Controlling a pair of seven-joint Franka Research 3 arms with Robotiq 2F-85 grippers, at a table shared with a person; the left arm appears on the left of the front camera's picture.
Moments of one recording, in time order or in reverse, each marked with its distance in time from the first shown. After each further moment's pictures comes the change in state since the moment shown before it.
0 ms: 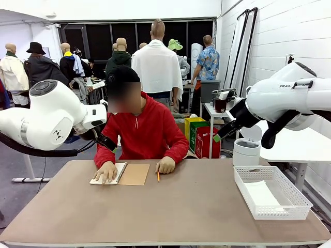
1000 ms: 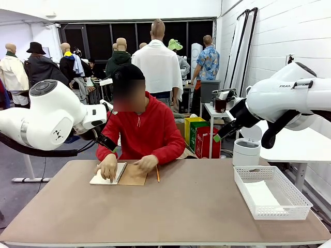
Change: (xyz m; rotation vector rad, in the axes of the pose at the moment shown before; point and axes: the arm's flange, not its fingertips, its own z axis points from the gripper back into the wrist) left arm 0.000 0.000 0.000 0.000 0.000 0.000; right arm 0.000 0.000 0.000 0.000 0.000 0.000
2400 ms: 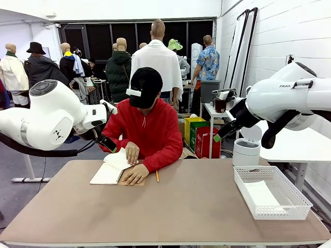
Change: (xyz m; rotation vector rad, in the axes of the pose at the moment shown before) left arm 0.000 0.000 0.000 0.000 0.000 0.000; right arm 0.000 0.000 0.000 0.000 0.000 0.000
